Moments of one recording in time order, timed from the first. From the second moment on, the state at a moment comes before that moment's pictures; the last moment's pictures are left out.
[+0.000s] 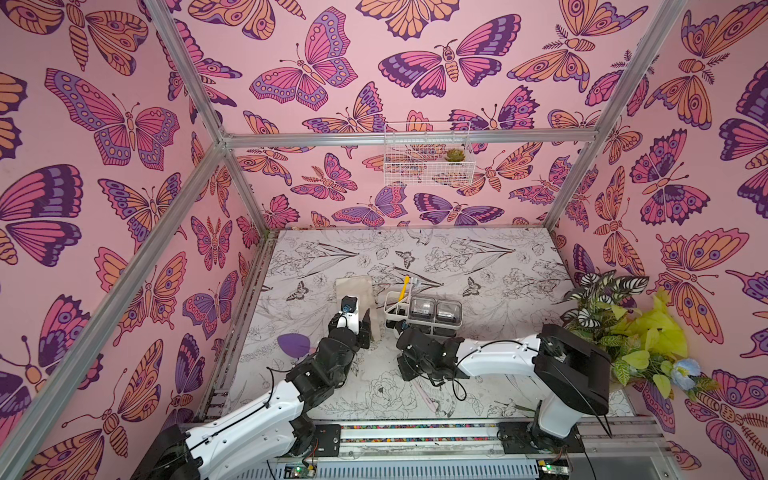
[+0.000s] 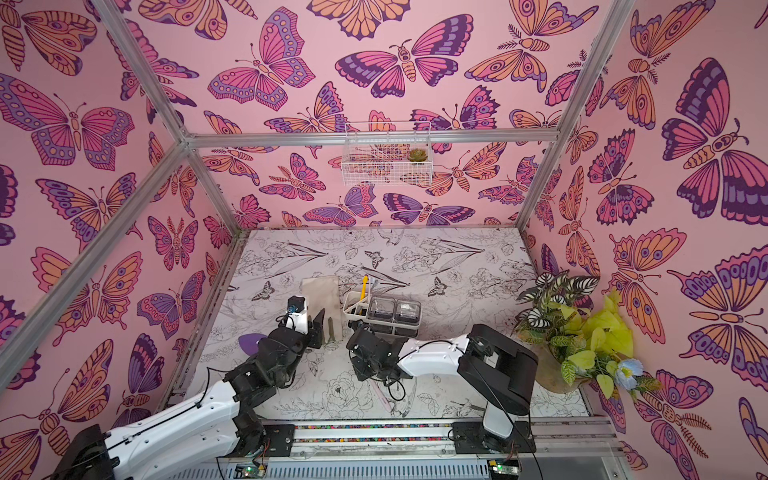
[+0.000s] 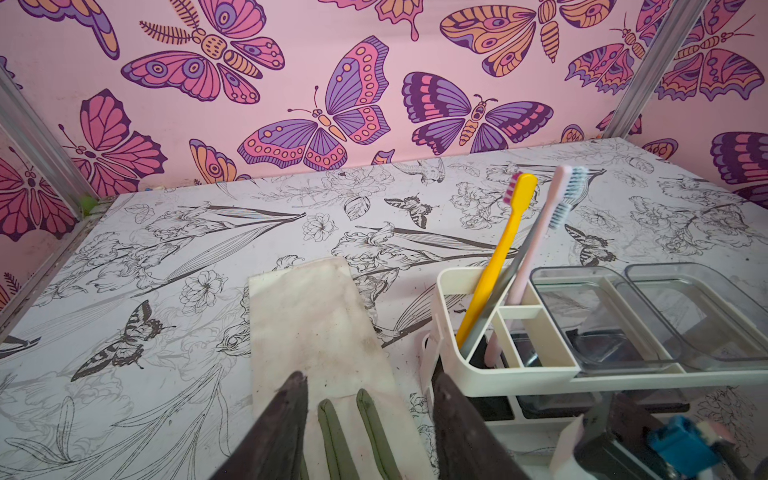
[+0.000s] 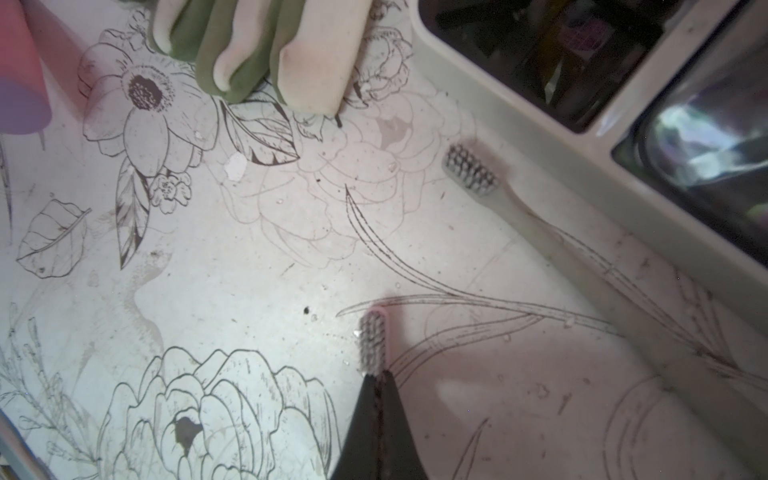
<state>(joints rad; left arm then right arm) -0.79 0.84 0.36 0.19 -0.55 -0.17 1.11 1.72 0.87 -0.16 0.10 0.60</state>
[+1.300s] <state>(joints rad) -0.79 0.87 0.36 0.19 -0.49 -0.18 1.15 1.64 0.85 -0.36 0.17 0.59</state>
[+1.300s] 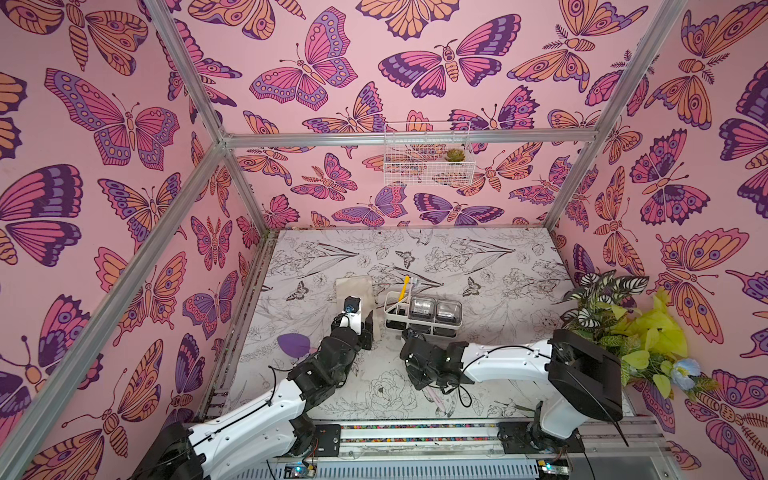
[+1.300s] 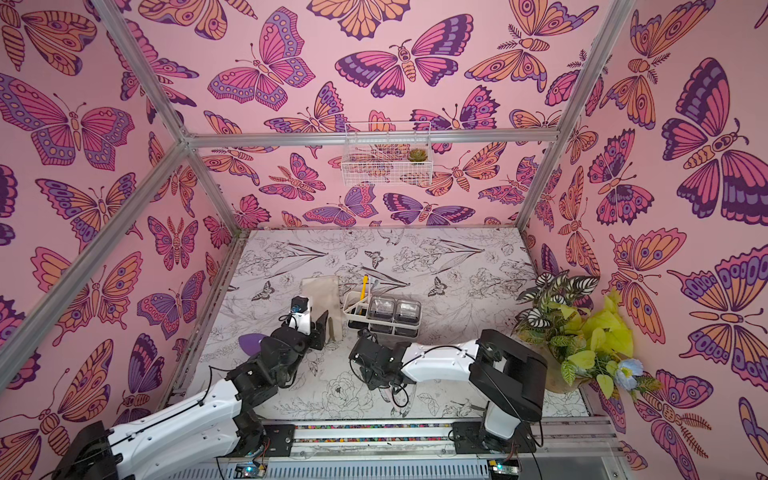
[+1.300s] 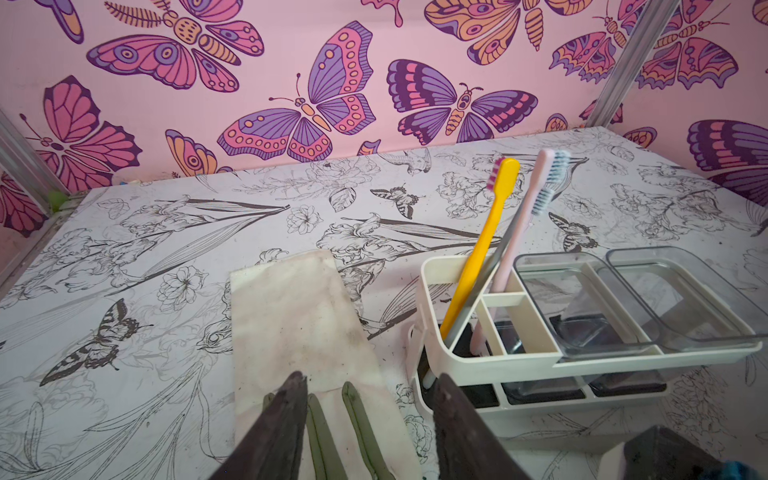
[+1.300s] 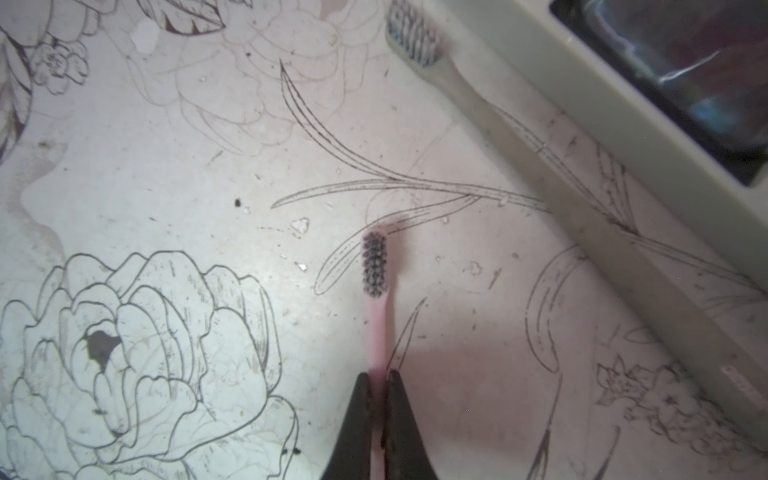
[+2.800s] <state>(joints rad) -0.75 1.08 0.48 0.27 0.15 -0.59 1.15 1.36 0.83 -0.22 0.39 0.37</state>
